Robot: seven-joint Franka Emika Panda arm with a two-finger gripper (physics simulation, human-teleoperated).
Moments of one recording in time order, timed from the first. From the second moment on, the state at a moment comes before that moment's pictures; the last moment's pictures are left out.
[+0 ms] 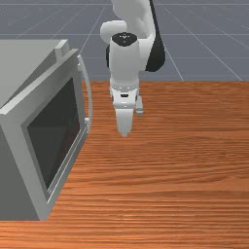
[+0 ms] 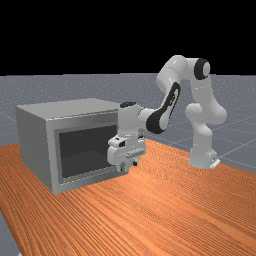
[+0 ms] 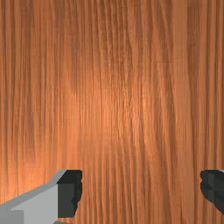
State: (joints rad) arm 0.00 0.39 0.00 -1.96 0.00 2.36 -0.79
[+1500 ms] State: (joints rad) arm -0.11 -0.09 -0.25 -1.83 0.00 1.74 0.87
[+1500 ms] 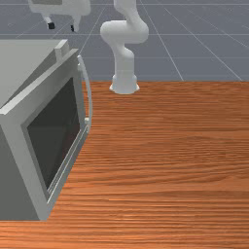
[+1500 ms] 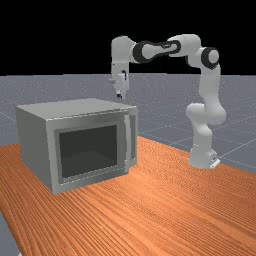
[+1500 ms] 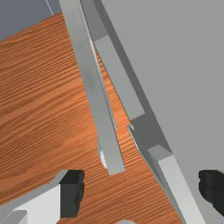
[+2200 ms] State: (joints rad) arm -0.15 -0.05 -0.28 -1.76 0.01 1.74 0.86
